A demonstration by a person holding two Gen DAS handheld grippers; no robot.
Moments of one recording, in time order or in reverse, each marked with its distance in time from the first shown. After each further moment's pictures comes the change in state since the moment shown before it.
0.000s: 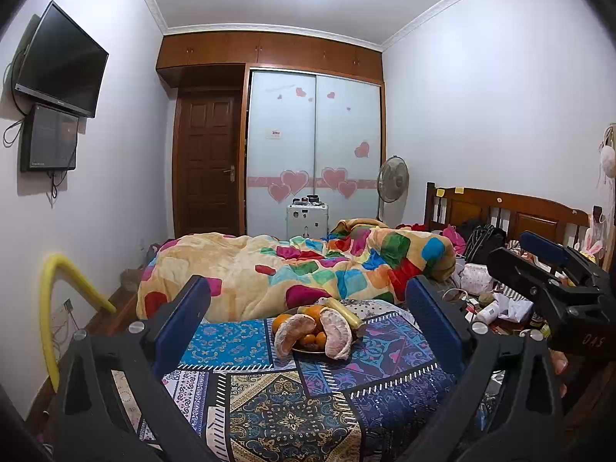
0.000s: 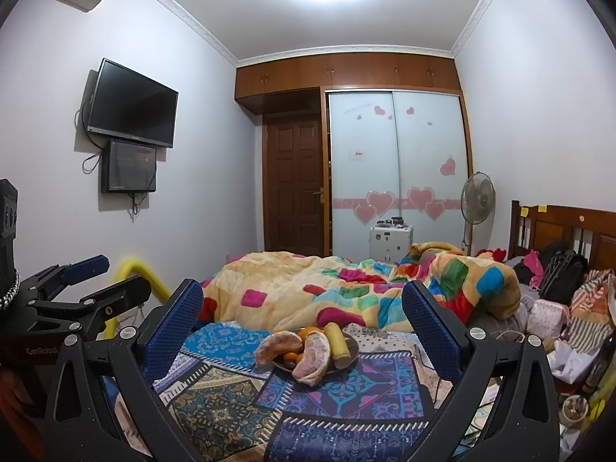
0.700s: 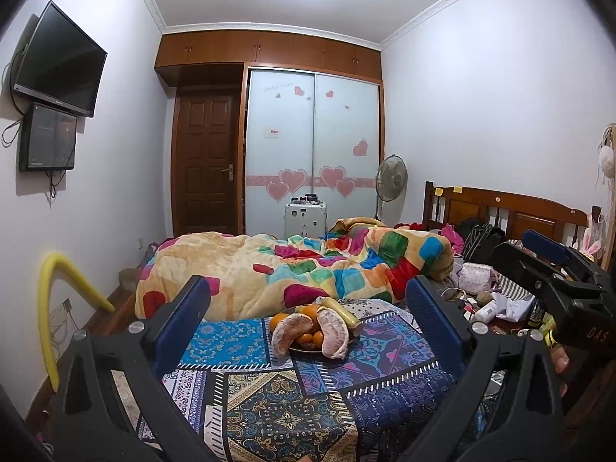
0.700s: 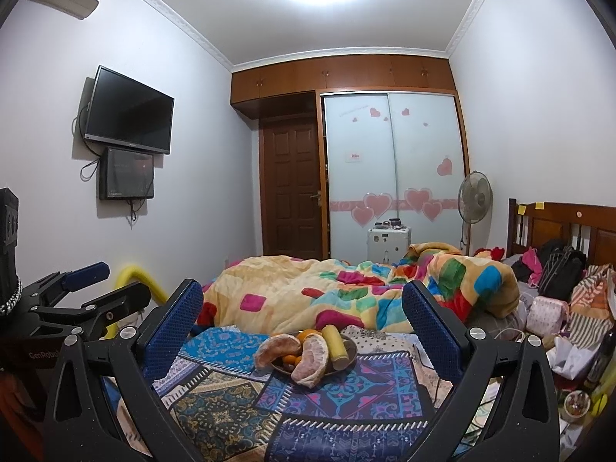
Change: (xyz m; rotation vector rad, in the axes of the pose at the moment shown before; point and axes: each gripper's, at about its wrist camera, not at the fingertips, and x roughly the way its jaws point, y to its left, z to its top) left arm -0.002 -0.002 0.000 -0.003 0.002 -0.005; right arm -0.005 -0.003 0.004 0.015 -0.010 -0.007
